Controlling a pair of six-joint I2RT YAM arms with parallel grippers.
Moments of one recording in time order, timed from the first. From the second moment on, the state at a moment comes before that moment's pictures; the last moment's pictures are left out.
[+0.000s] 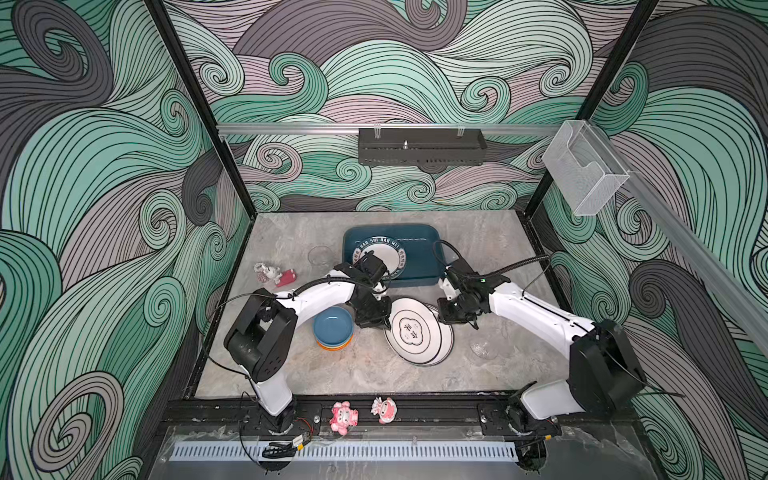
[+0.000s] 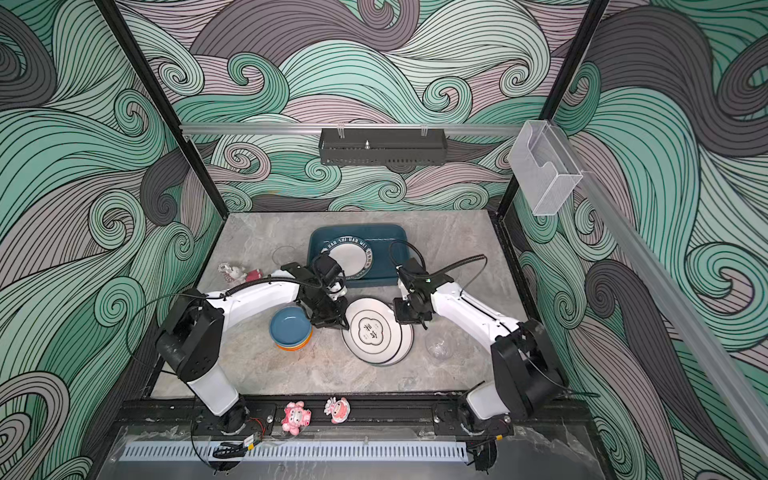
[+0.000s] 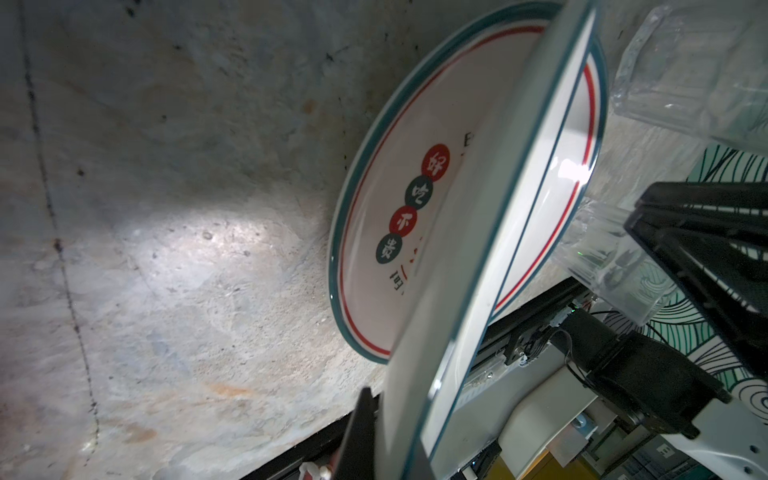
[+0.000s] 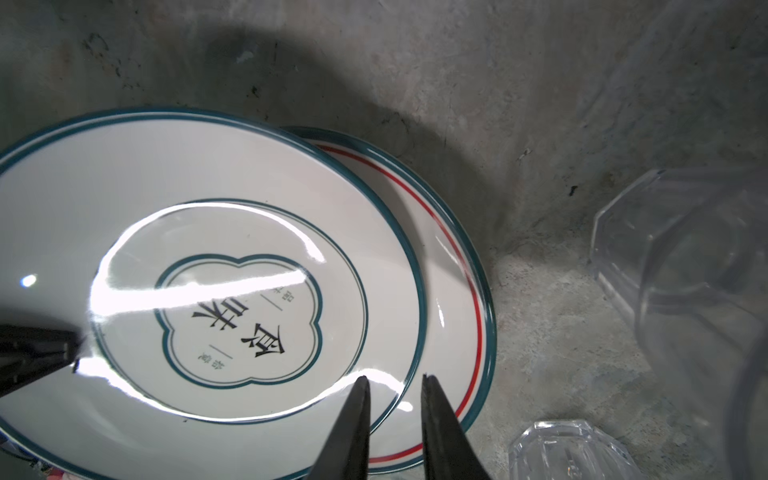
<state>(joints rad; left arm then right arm) -0.64 1.70 1.17 -0.84 0.51 -0.64 0.53 1.45 0.97 -0.80 -0.17 0.38</state>
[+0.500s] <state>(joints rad) -0.57 1.53 1.17 -0.84 0.52 -0.67 0.46 1.28 1.00 -0.80 -0.27 0.43</state>
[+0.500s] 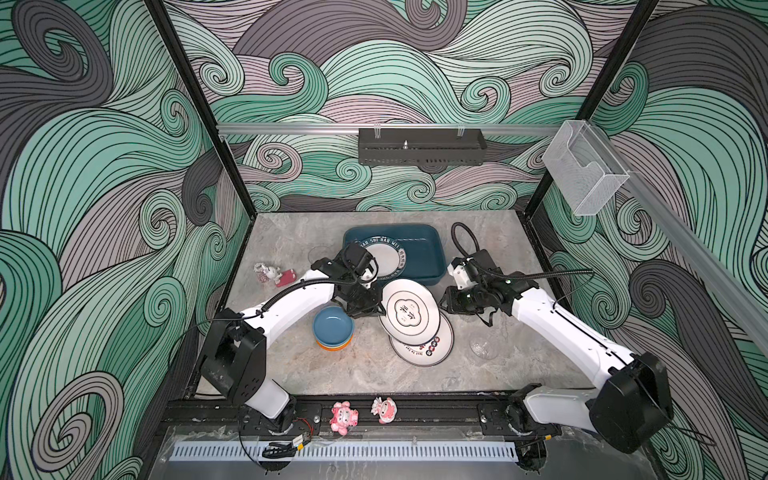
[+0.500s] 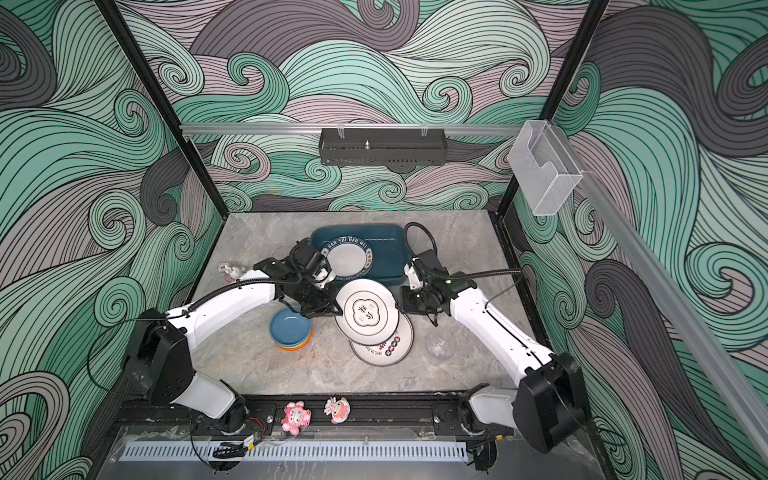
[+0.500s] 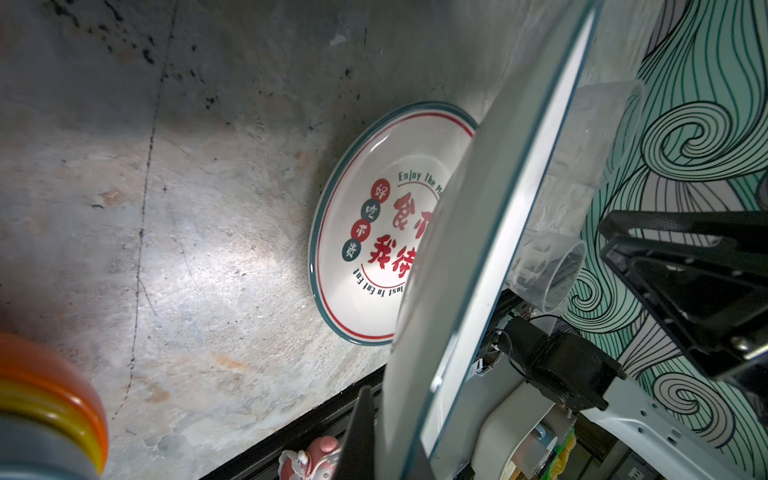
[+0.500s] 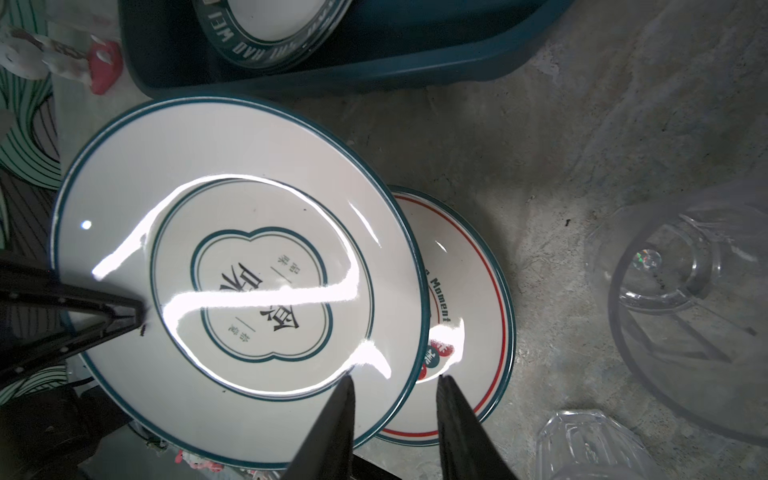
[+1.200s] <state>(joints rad) -0.47 1.38 1.17 -0.73 0.68 -0.78 0.32 1.20 0.92 -0.48 -0.59 0.67</state>
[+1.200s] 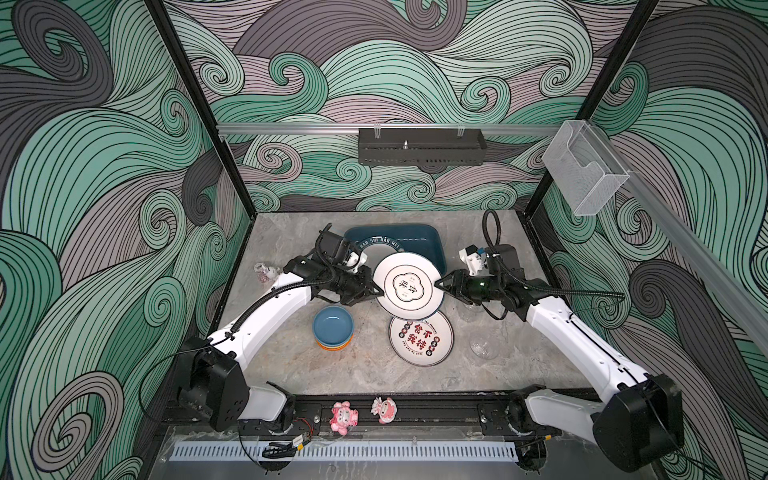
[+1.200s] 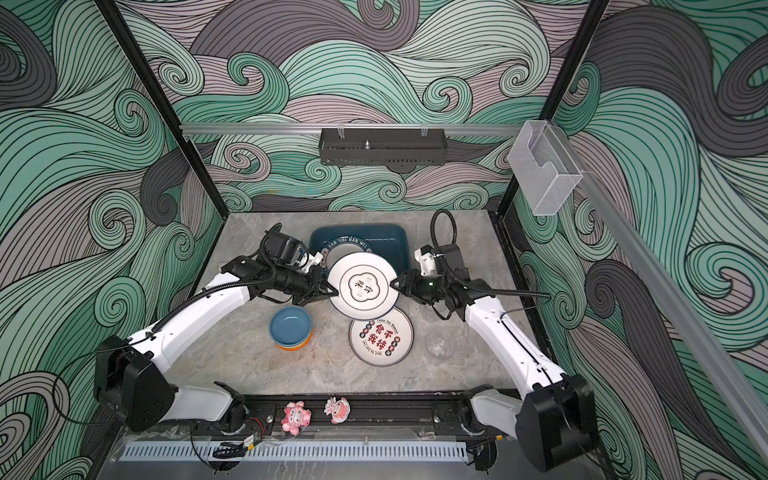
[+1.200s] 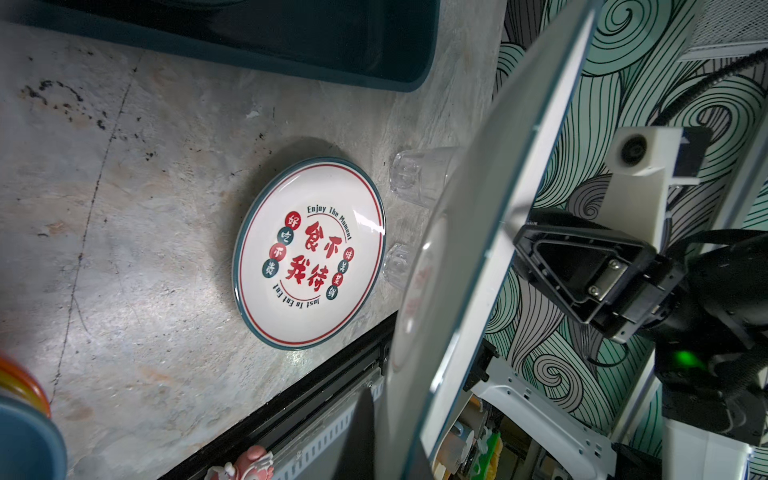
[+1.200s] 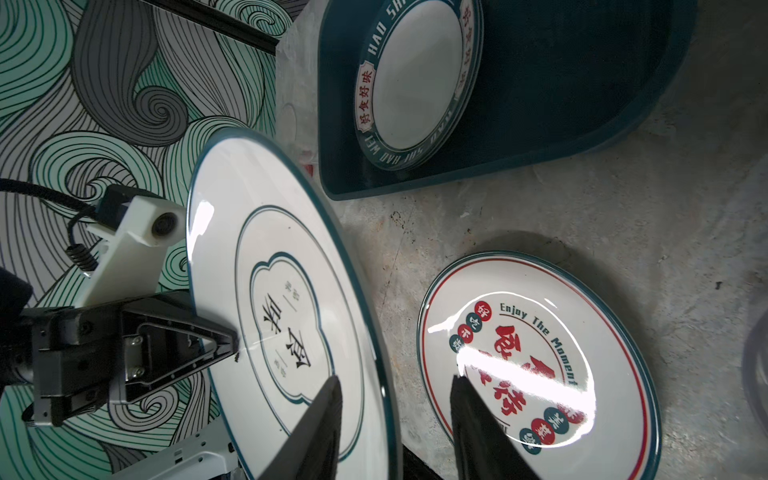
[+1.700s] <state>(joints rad) -0.45 1.37 1.17 -0.66 0.73 -0.84 0.32 1.20 0.91 -0.33 -0.69 0.76</state>
